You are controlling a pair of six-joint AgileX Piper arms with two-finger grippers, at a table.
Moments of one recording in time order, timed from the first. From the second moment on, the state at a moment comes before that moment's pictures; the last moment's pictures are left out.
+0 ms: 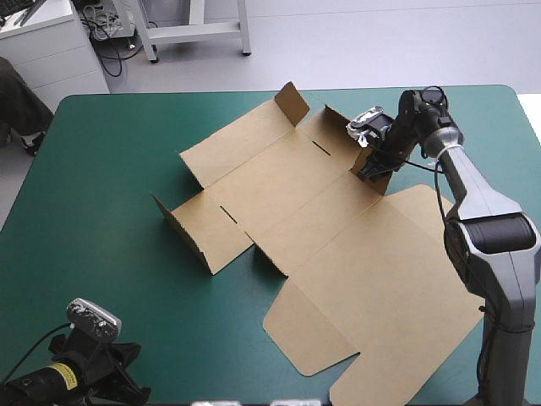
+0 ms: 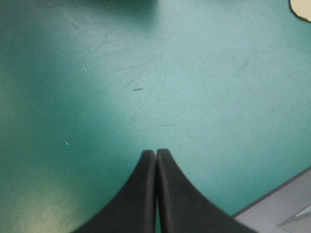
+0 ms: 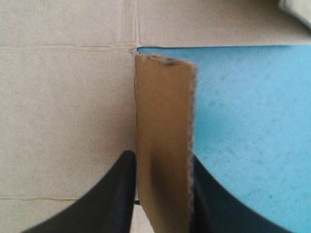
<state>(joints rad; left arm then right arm) -0.39 0.37 -0.47 -0.14 1.09 0.11 0.16 2.16 -2.01 0.13 1.23 -0.61</state>
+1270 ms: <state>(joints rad) -0.39 0.37 -0.47 -0.14 1.09 0.11 0.31 2.17 -2.27 0.38 1.21 -1.37</state>
